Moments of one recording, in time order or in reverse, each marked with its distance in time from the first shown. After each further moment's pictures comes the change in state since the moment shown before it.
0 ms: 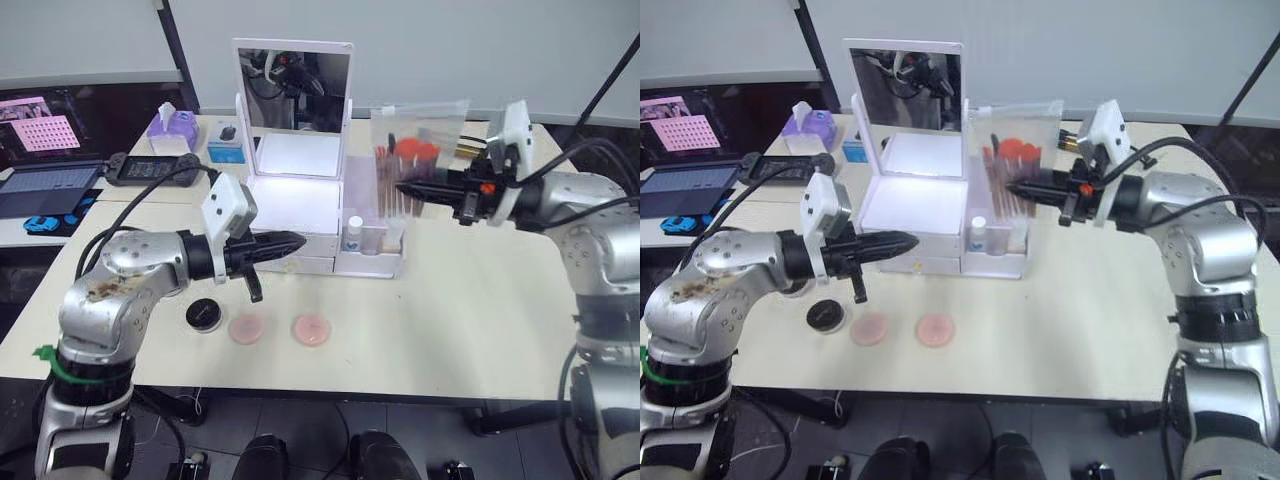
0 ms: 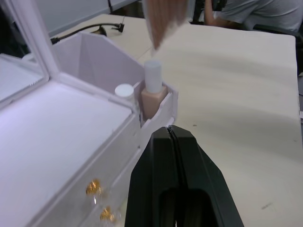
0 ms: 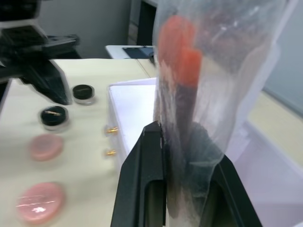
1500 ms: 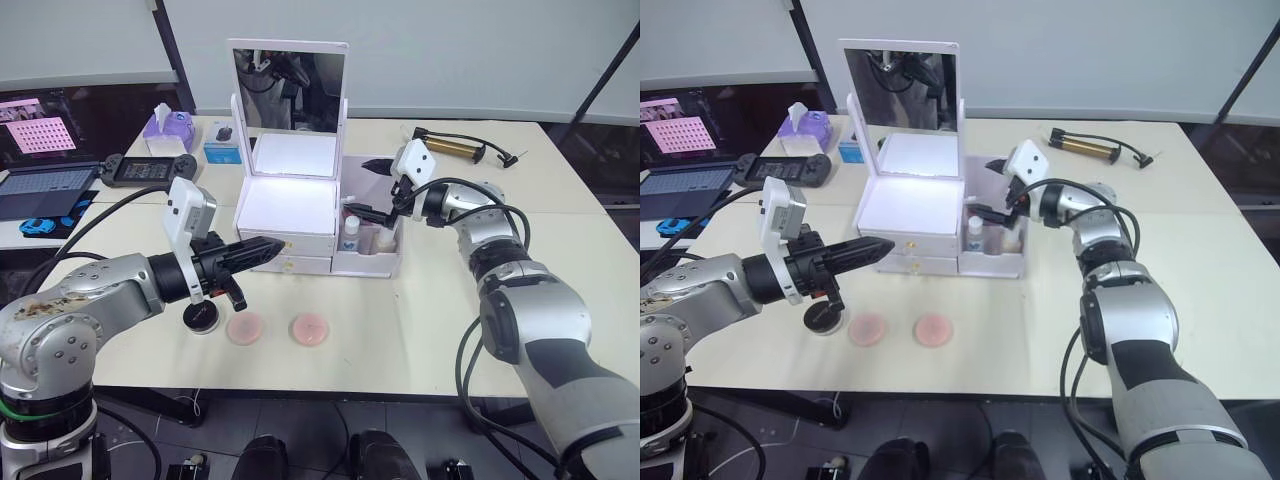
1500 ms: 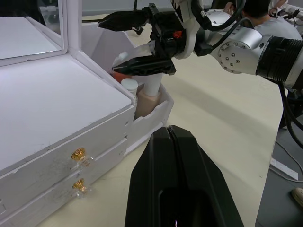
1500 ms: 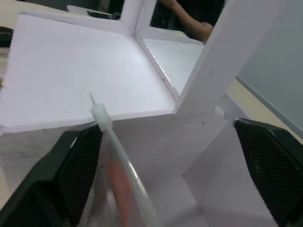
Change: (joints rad) left arm 0.053 0.040 0.158 -0.047 -0.466 0.202 0.353; right arm -0.379 0.309 -0.073 1.137 -0.454 -0.815 0.039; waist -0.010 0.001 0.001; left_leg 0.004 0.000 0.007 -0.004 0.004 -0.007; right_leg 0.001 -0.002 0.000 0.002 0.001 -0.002
